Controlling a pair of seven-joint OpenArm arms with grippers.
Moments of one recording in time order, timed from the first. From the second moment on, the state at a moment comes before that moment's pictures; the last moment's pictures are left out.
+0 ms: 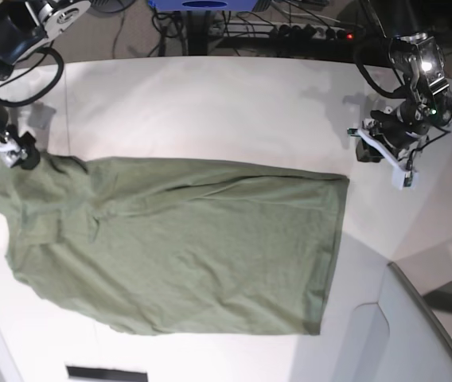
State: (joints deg) left arm 7.2 -10.7 -29.9 77.4 -13.0 -34.2 41.0; right arm 4.7 2.2 60.5 64.7 18.4 32.5 -51.8
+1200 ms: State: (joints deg) left arm 11.1 -10.8 -32.2 74.4 -27.2 -34.2 41.0; right arm 9.0 8.3 69.6 50.7 23.2 31.1 -46.3
